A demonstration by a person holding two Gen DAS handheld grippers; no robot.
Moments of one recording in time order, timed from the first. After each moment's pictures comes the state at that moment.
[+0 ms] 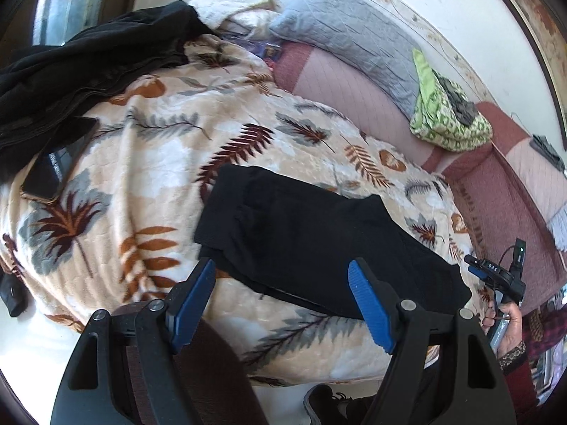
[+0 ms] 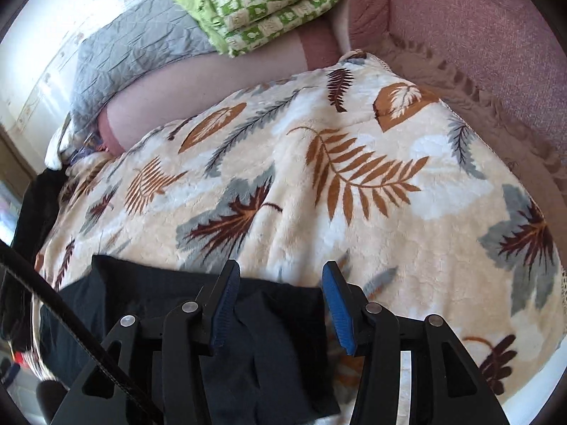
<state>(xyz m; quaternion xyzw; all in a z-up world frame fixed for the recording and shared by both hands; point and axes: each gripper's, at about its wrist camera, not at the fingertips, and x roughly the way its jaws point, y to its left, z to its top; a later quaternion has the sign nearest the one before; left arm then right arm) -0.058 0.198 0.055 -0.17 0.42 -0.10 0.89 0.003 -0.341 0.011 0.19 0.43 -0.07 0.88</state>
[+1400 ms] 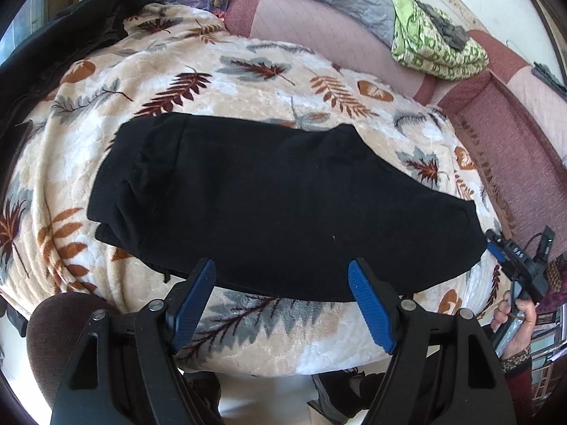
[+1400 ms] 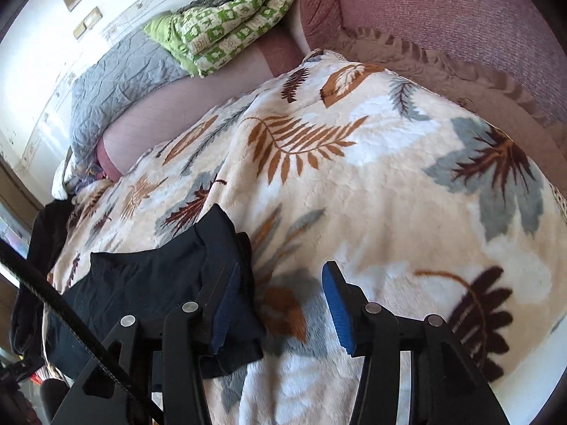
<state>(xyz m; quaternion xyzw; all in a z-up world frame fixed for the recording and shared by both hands) -0.029 0.100 0.013 -0.09 0.50 -0.13 0.85 -0.083 -0.384 -0.027 0.27 0.37 -0.10 0.89</state>
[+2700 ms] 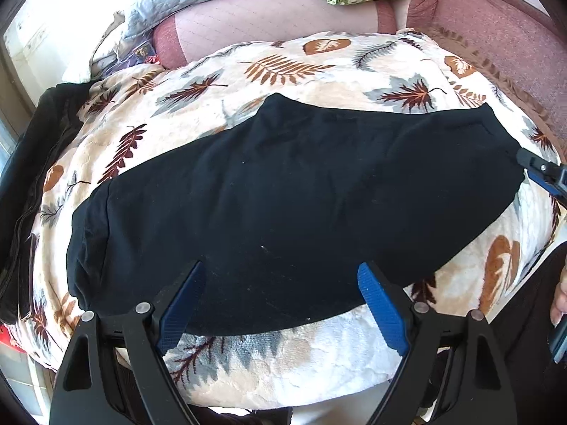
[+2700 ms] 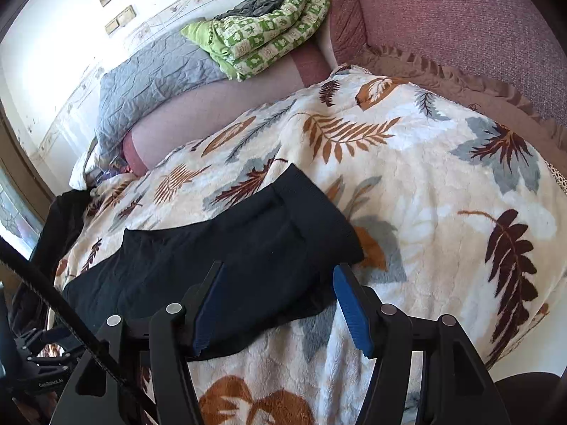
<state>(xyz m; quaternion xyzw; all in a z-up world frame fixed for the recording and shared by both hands) -0.031 -0.010 -0.006 0.14 0.47 -0.13 0.86 -0.114 -0.301 -0.009 0.24 0.33 -0.08 0.91</state>
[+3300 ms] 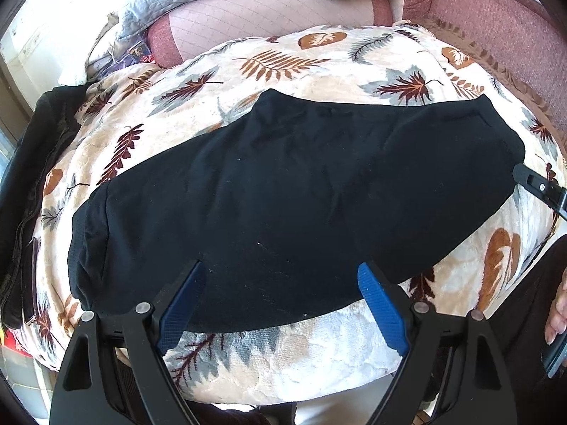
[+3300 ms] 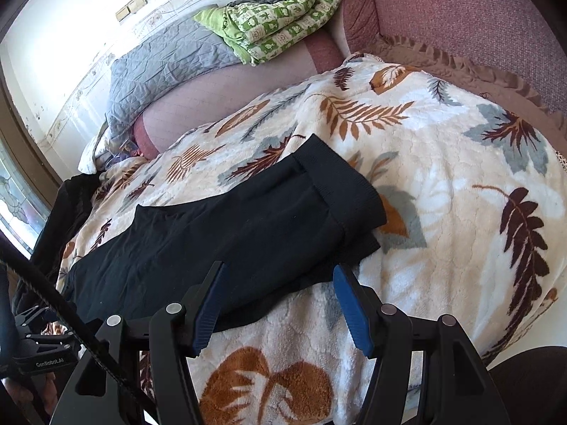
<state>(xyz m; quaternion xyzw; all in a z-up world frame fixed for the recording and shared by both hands) -0.030 -0.015 -0.008 0.15 0.48 -0.13 0.86 -0.124 -0.282 -0.019 0.24 0.35 -0.05 0.90</state>
